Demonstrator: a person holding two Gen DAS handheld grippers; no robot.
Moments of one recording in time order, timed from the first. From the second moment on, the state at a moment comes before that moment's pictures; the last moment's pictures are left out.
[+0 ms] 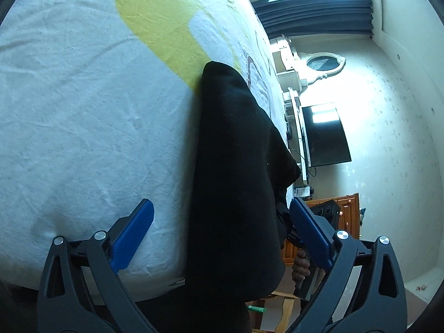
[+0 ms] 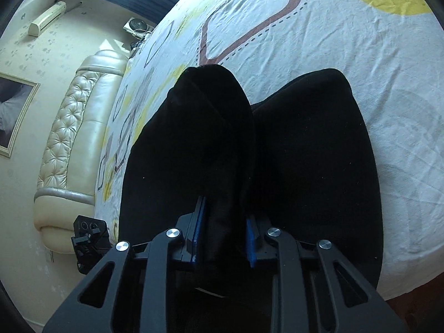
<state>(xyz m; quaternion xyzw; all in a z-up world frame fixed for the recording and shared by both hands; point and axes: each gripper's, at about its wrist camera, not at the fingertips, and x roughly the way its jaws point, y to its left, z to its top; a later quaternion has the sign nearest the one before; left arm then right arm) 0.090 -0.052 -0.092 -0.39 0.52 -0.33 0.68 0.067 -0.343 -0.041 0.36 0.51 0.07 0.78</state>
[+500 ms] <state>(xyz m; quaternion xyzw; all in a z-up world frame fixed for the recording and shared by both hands) 0.088 -0.059 -0.094 -0.41 0.52 -0.36 0.66 0.038 -0.362 0.028 0.36 0.43 0.07 0.83</state>
